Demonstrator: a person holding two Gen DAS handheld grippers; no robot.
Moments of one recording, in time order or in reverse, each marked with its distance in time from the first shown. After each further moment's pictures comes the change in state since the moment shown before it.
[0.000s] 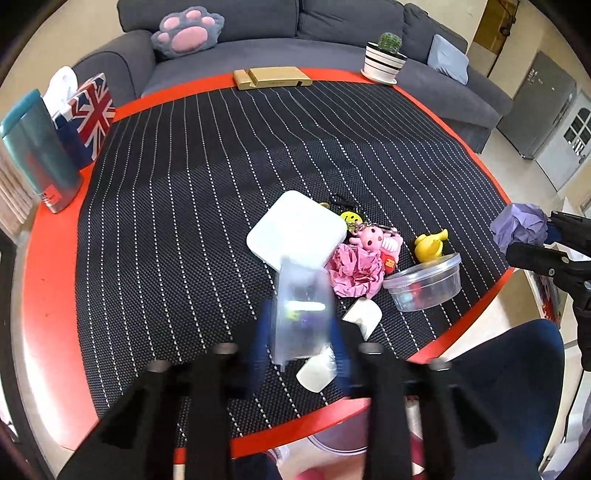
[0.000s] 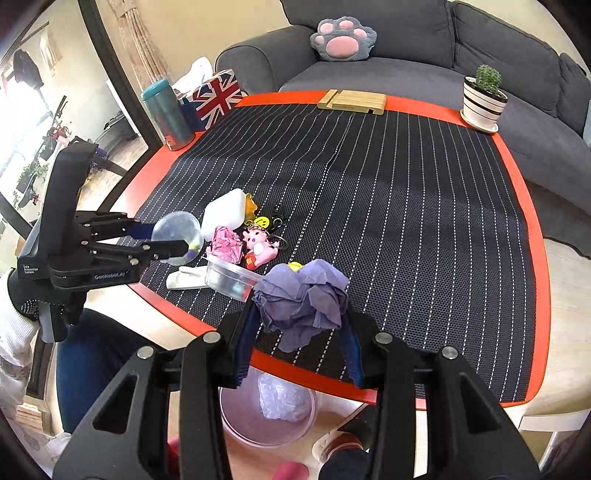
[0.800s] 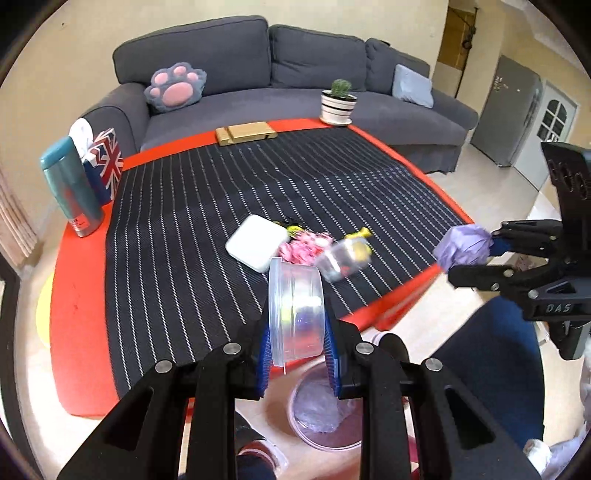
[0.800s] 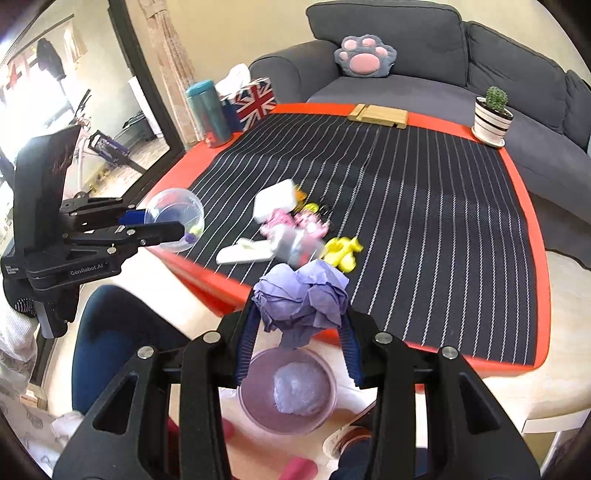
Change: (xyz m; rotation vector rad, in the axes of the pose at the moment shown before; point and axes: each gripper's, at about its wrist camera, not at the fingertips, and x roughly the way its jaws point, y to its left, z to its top) left arm -0.089 -0.040 -0.054 0.088 -0.191 -0.032; right arm -0.043 0.047 -0.046 -0.060 -0.045 0.053
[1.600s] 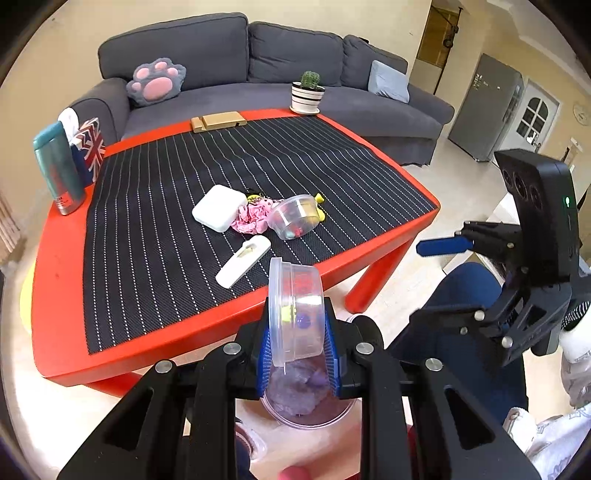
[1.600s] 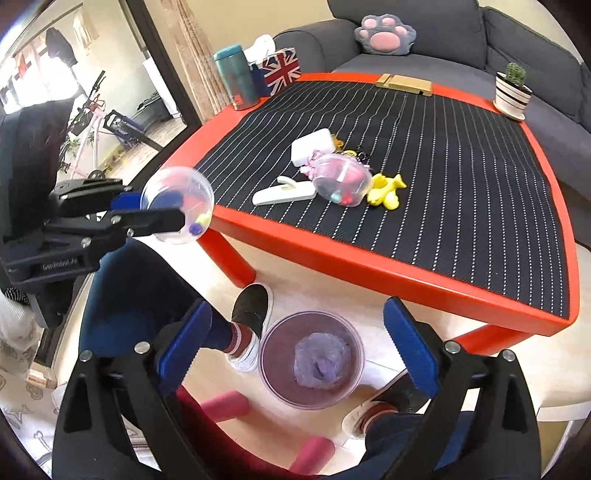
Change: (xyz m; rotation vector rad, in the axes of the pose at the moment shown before) left arm -0.017 -0.022 -0.039 0.013 0.014 -0.089; right arm 0.011 0.020 -0.040 0.000 0.058 0.049
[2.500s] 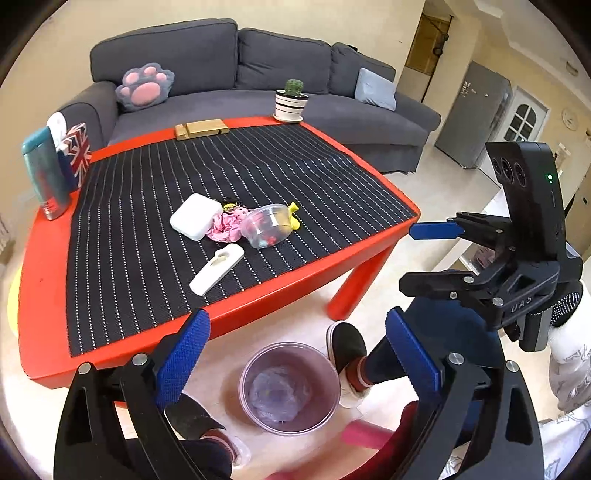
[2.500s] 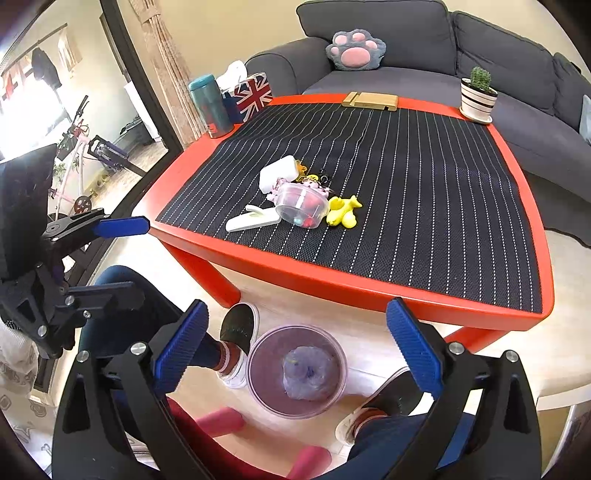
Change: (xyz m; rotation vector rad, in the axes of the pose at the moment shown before) left arm -0.002 -0.016 0.001 -0.002 -0.037 -0.052; right arm -0.026 -0.018 0.002 0.055 -0.065 -0.053
